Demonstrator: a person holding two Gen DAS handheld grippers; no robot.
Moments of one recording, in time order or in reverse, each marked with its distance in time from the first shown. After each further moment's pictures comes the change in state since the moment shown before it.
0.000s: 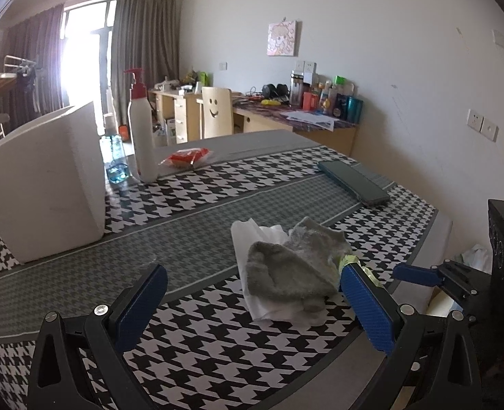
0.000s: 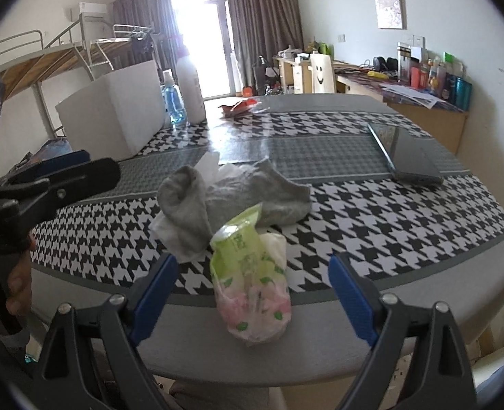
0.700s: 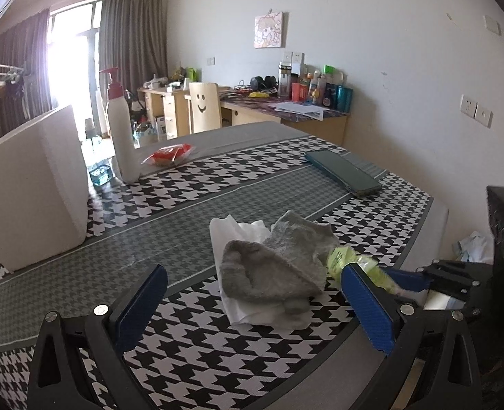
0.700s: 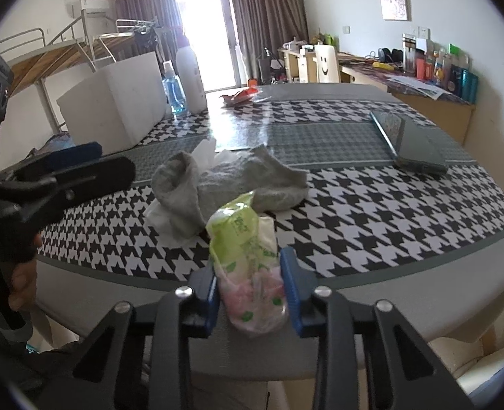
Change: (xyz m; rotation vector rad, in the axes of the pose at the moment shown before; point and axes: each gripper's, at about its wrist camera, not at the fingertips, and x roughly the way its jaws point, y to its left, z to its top) left arm 0.016 -0.021 0.002 0.046 0.026 -0.015; right arm 0.001 -0.011 -0.003 0.009 0.024 0.024
